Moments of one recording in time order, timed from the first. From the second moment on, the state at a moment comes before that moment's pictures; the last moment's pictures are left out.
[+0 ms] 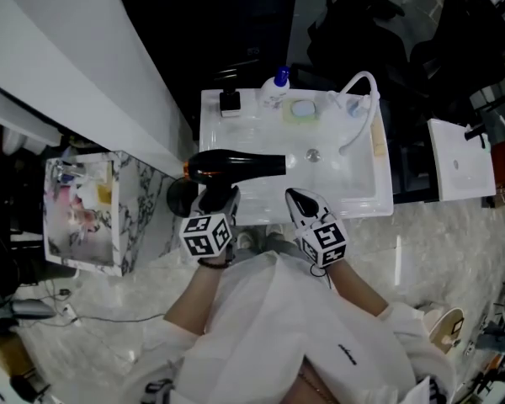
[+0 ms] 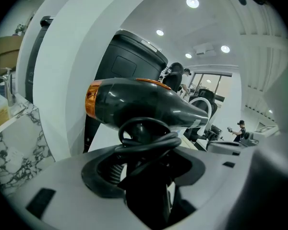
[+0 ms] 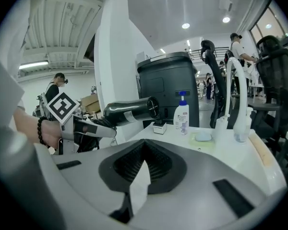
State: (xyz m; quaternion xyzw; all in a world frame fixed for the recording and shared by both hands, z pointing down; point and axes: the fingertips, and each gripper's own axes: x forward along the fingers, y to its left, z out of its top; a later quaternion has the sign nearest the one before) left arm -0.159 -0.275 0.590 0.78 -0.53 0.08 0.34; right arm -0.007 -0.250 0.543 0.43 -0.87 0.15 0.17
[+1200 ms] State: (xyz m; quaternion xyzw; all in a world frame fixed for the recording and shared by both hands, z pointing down) left arm -0.125 -0.335 0.671 0.73 -0.55 0.18 0.37; right arm -0.017 -0.314 0.622 0.39 -0.87 0.19 0.22
